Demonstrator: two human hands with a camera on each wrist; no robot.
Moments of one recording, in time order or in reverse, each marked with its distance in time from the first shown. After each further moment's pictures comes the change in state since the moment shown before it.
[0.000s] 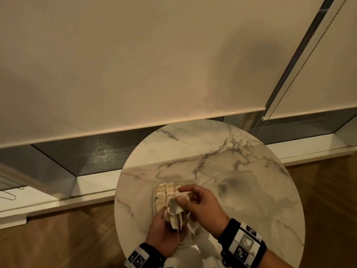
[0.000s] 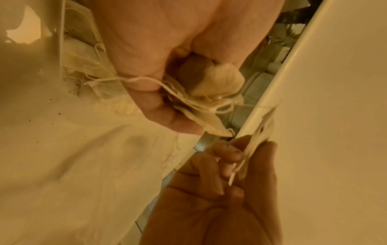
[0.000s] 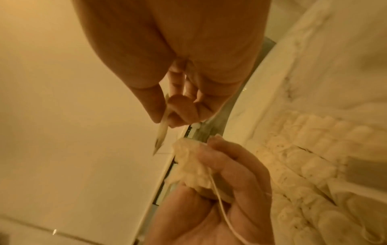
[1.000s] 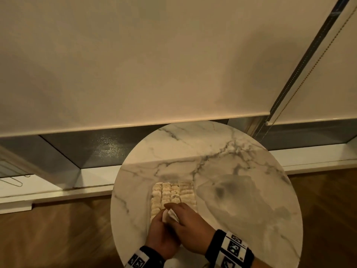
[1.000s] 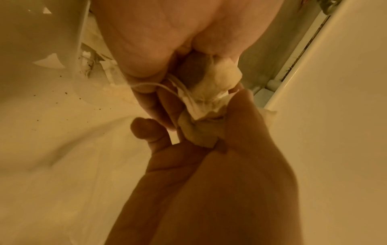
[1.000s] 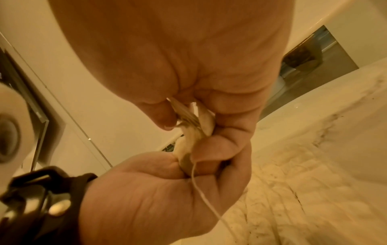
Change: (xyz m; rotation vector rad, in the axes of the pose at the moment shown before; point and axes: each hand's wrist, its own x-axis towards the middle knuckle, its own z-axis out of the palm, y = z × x) left_hand 0.009 -0.026 0.017 -0.151 0.160 0.074; right_hand 0.001 0.028 -0.003 -0.747 -0.386 -0.065
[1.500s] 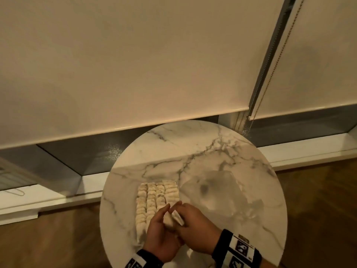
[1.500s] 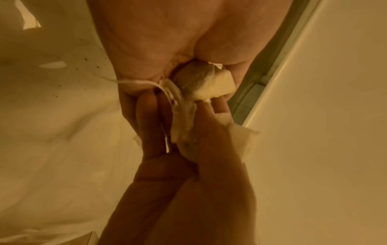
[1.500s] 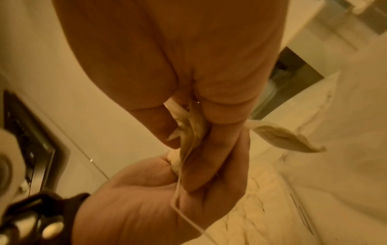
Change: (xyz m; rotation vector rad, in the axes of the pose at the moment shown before) left_hand -0.011 -0.063 0.037 0.161 -0.064 -0.046; right_hand -0.064 0.040 -0.051 0.185 0.086 -0.107
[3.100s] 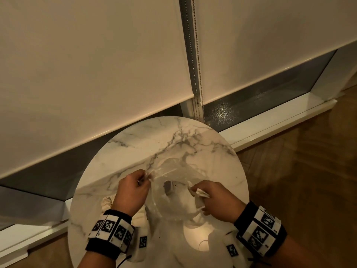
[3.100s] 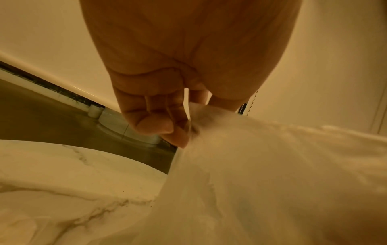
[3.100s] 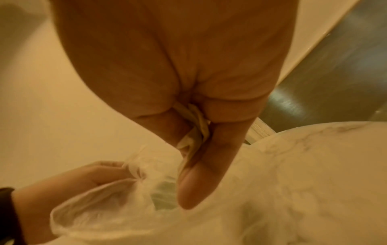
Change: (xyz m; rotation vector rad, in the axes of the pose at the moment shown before) left_hand 0.055 0.012 0.107 1.880 0.295 1.018; right_hand -0.088 0.107 -0.145 0.140 0.213 0.251
